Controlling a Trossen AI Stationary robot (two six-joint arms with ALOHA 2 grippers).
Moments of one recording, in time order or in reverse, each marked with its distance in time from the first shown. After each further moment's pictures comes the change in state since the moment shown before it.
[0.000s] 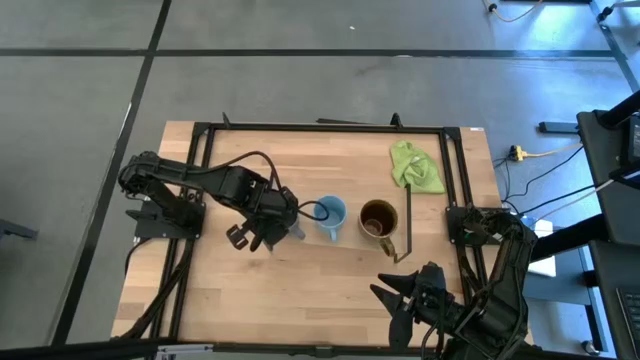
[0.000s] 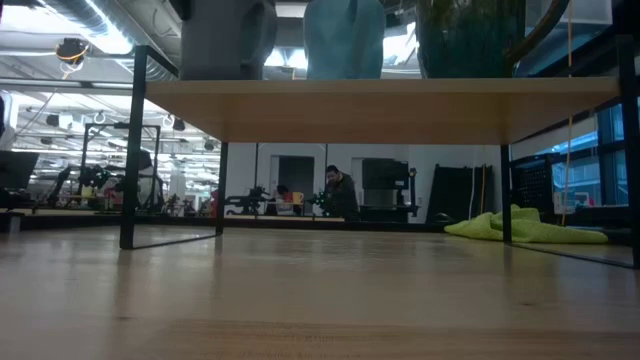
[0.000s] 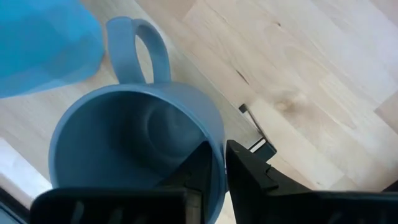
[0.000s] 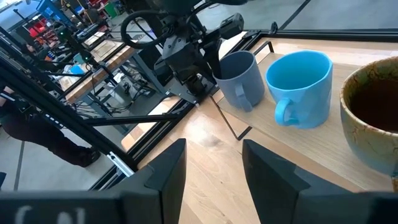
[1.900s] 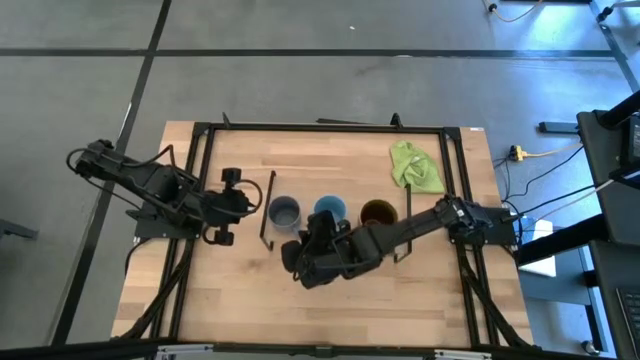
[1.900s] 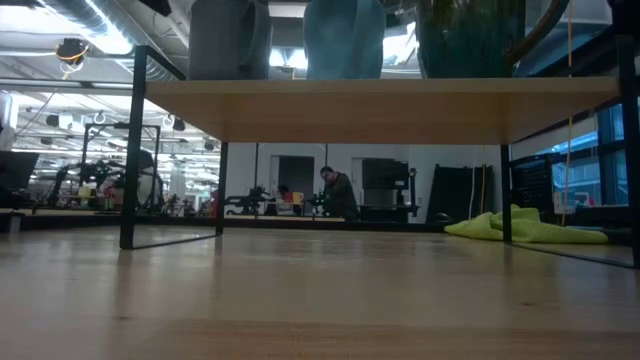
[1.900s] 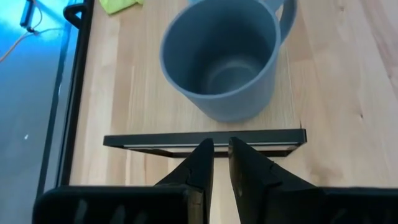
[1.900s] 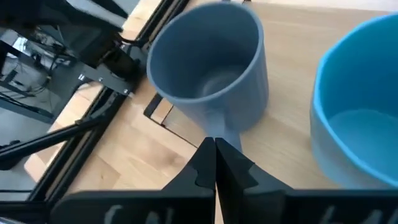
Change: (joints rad) left arm -0.177 -0.544 -0.496 0.337 -0.431 -0.761; right arm -0.548 0.202 0.000 0.428 -0.467 -0.387
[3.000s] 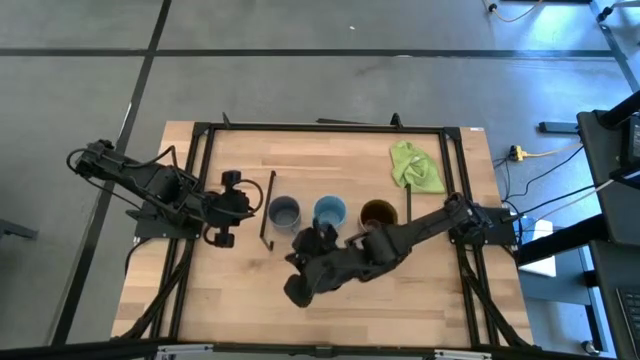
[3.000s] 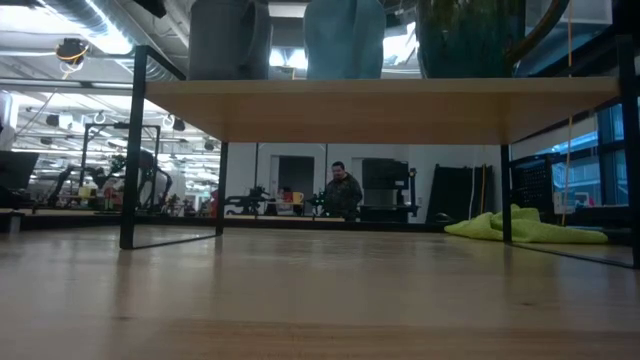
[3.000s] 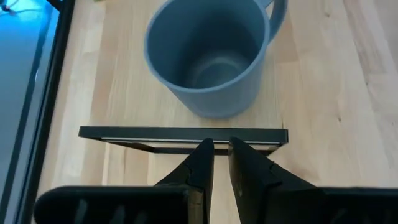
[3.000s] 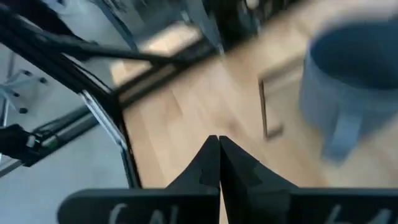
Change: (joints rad) left arm 0.000 0.001 -0.013 0.006 0.054 -0.080; right arm 0.035 -0.046 0.022 0.225 -0.230 -0.582
